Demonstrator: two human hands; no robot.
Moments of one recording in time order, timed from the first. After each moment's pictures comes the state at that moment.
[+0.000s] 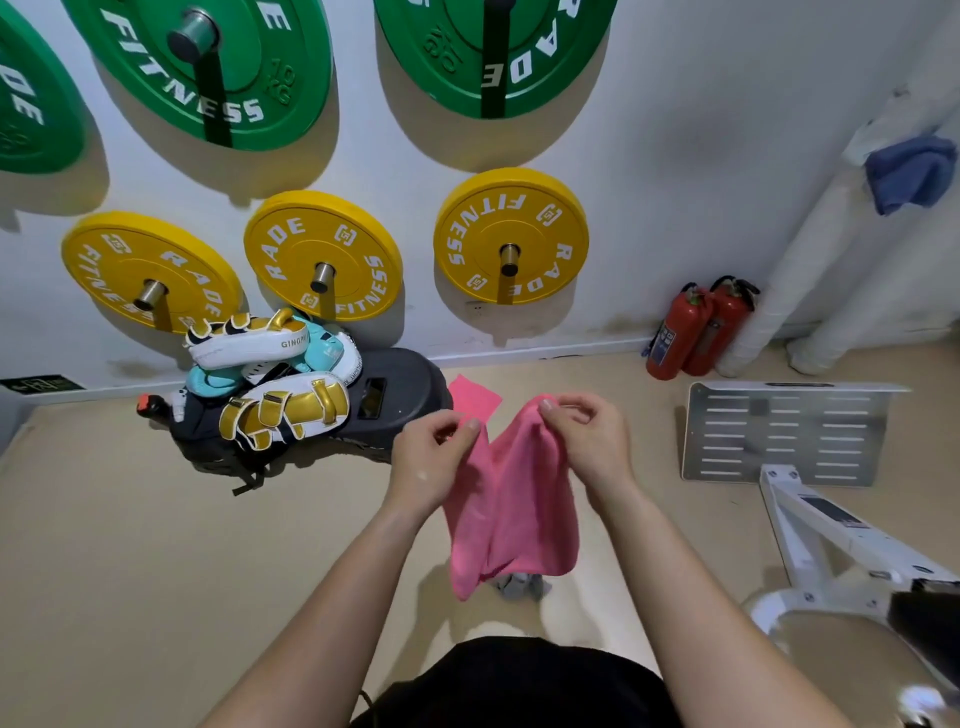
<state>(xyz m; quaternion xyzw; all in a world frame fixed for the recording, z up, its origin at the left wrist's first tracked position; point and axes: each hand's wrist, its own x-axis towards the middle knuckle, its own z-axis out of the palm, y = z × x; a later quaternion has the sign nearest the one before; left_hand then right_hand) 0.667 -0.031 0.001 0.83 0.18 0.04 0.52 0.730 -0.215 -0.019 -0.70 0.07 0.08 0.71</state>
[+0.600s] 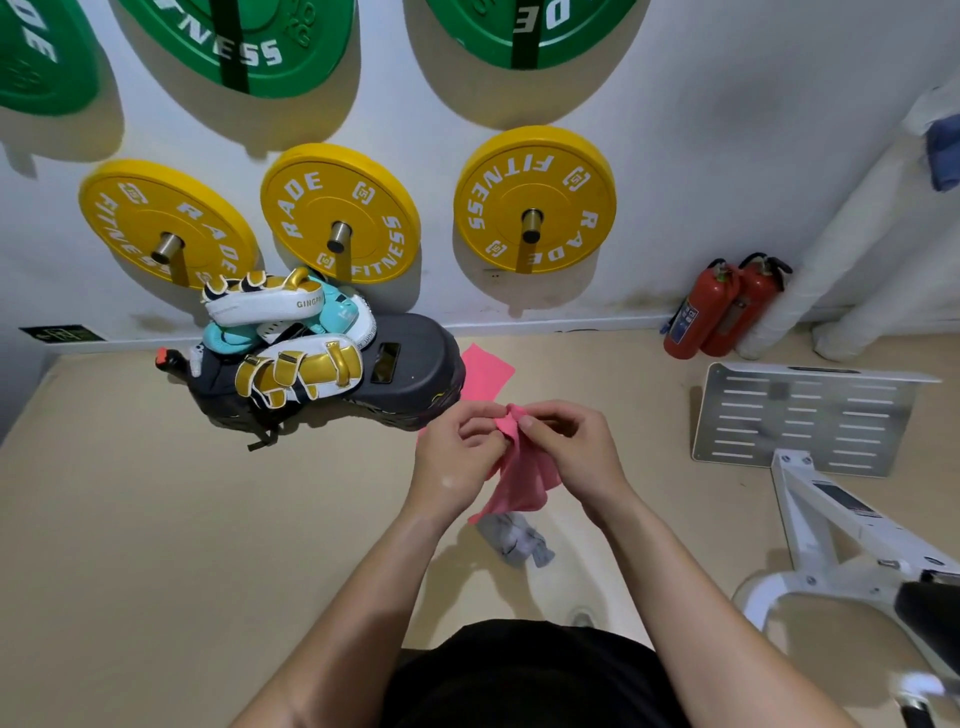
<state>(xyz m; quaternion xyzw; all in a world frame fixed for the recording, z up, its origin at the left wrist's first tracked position) 0.635 -0.059 0.010 0.74 0.23 0.02 0.63 0.693 -0.200 -0.033 -0.68 -0.05 0.17 0.71</state>
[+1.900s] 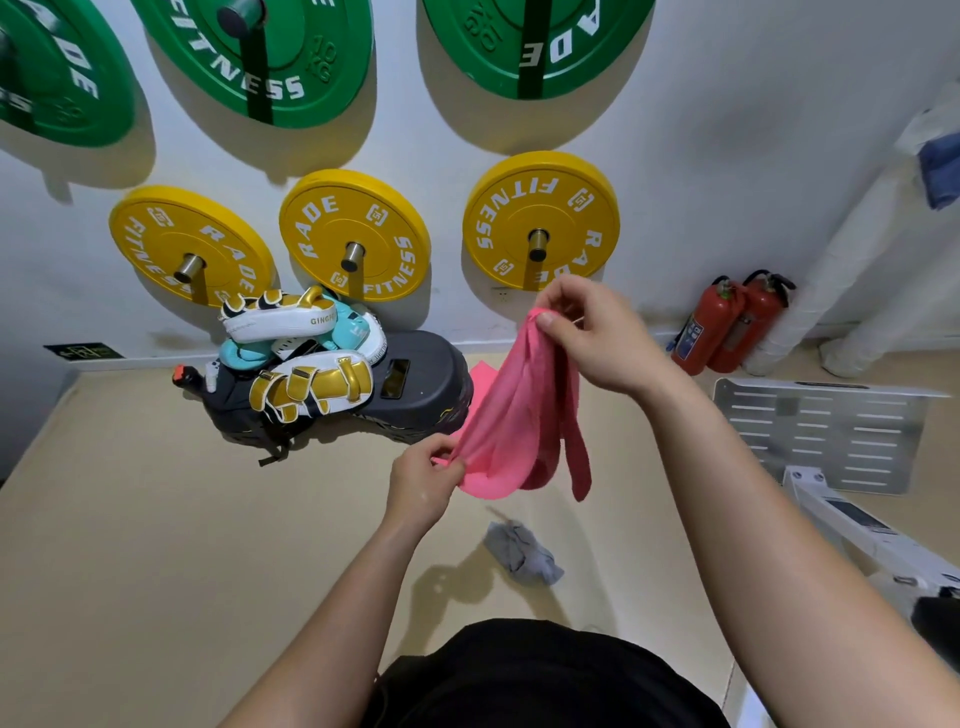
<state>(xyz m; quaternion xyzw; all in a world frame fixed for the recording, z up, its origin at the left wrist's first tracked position) 0.613 -0.010 -0.035 0.84 0.25 0.00 0.47 0.763 -0.201 0.087 -0.81 -0.28 0.05 0.51</state>
